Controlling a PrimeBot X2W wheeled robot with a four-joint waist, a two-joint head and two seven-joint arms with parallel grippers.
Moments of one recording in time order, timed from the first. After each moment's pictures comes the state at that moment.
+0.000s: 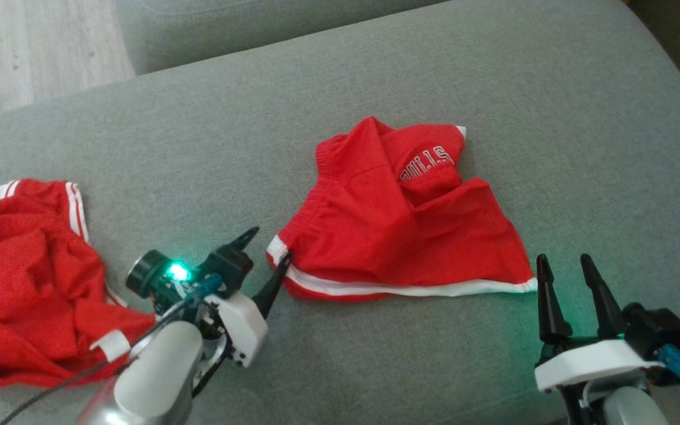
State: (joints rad) left arm -0.44 0.22 -0.62 0.57 -0.17 -0.13 -0.01; right arm -0.01 -0.05 0.02 0.32 0.21 0.13 -0.25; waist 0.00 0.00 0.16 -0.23
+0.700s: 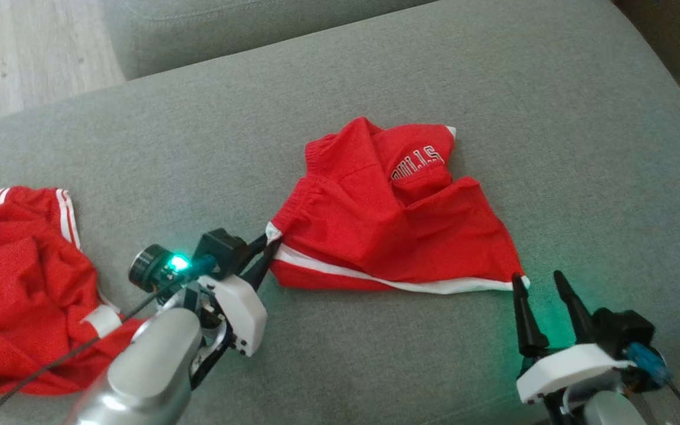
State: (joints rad) left arm -0.52 0.25 -0.74 0.61 -0.39 -0.13 0.03; right arm -0.04 -0.05 0.07 0.43 0.20 0.13 -0.24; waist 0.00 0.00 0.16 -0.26
